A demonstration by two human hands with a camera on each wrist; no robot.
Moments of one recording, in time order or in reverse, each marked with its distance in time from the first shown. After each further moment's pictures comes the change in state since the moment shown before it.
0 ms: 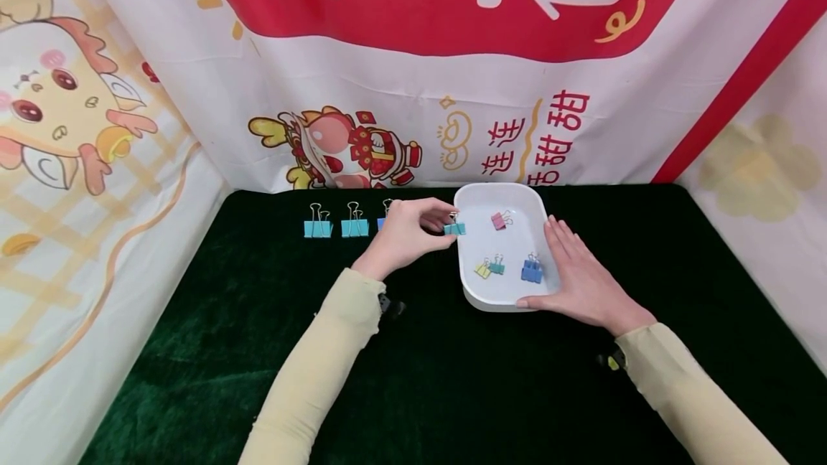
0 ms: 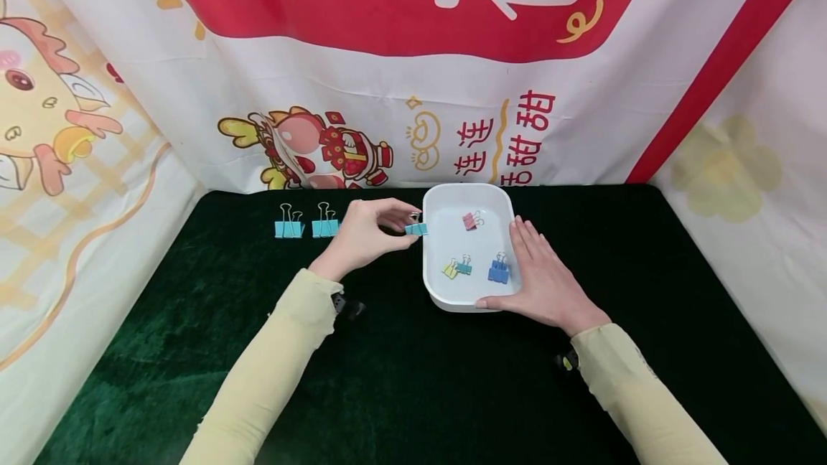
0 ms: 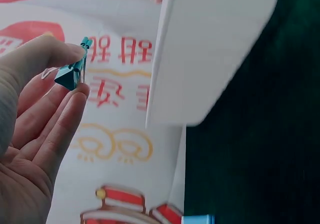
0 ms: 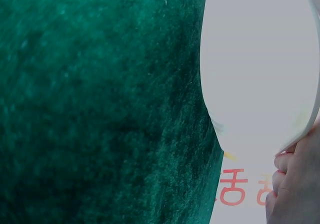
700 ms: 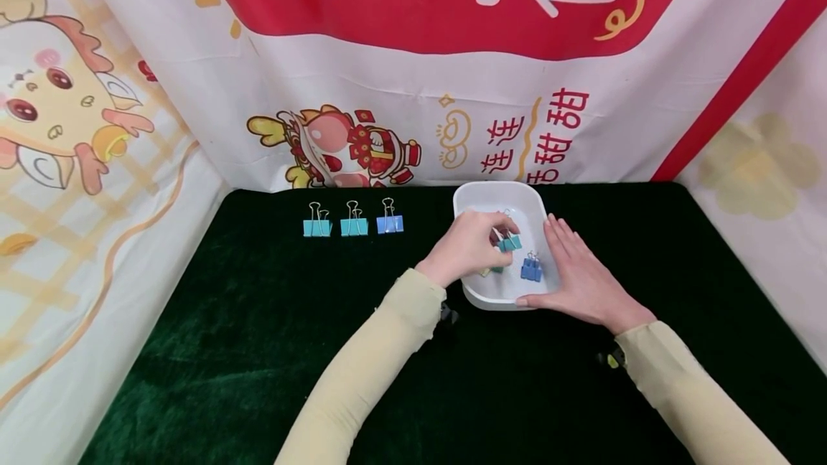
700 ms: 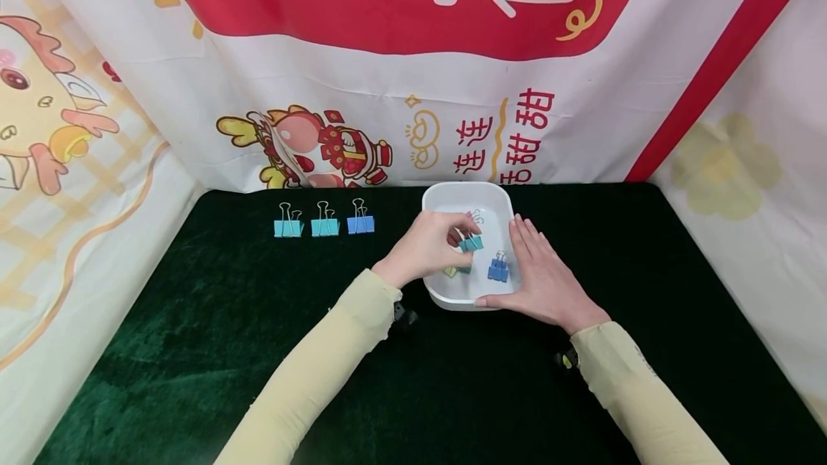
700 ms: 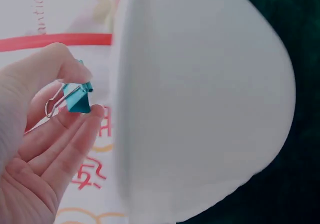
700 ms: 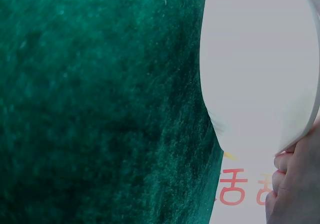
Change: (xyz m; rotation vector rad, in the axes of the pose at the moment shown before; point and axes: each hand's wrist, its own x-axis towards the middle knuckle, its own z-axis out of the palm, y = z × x) left_hand 0.033 0.035 0.076 0.204 -0.181 0.068; right_hand 0.000 0.001 0.000 -0.008 0.021 -0.037
